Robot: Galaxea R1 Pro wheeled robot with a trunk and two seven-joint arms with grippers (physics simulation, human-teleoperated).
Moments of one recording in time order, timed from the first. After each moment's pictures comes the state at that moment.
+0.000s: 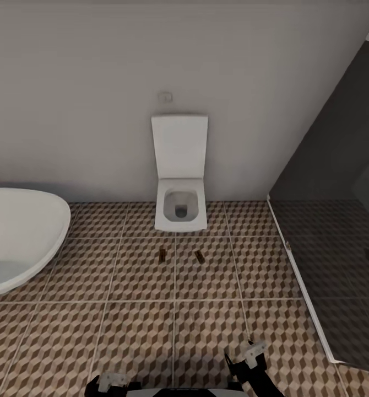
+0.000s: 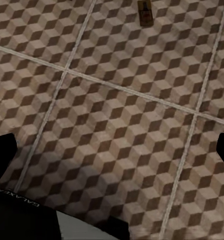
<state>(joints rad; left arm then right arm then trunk) -0.46 -0.02 -0.79 0.04 0.65 -0.46 0.13 -0.45 0.00 -0.04 -0.14 0.37 -0.59 0.04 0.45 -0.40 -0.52</state>
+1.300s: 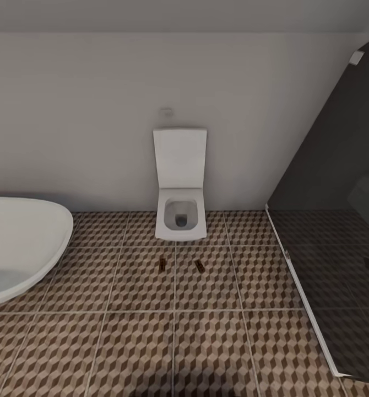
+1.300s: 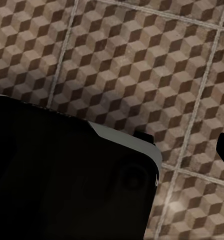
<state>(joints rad) -0.30 0.01 -0.79 0.04 0.76 -0.47 0.16 -0.24 0.00 -0.08 -0.09 0.36 -0.59 0.04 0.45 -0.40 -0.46</state>
